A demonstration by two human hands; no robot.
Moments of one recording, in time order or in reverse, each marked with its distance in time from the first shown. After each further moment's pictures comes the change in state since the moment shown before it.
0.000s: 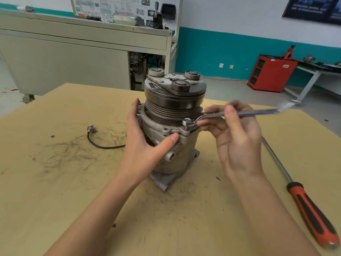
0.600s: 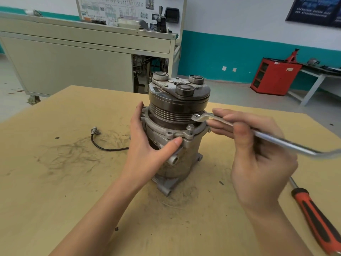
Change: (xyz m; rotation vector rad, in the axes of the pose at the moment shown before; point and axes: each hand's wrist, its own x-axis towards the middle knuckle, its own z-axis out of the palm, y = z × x) left_hand 0.000 0.000 -0.001 -0.003 -0.010 0.002; right_hand -0.024 -0.017 0.008 -0.553 -0.065 -0.564
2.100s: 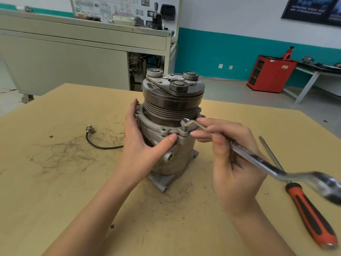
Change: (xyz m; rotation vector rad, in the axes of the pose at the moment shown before) left_hand -0.001 -0.001 0.000 -0.012 0.007 0.011; right_hand -0.019 0.010 0.006 -0.013 -0.036 -0.040
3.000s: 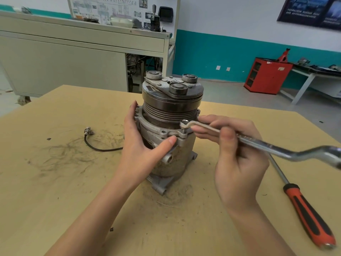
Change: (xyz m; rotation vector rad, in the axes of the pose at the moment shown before) left_hand 0.001 0.000 0.000 0.010 -0.011 -0.010; right_hand 0.009 -0.006 0.005 0.120 0.071 0.120
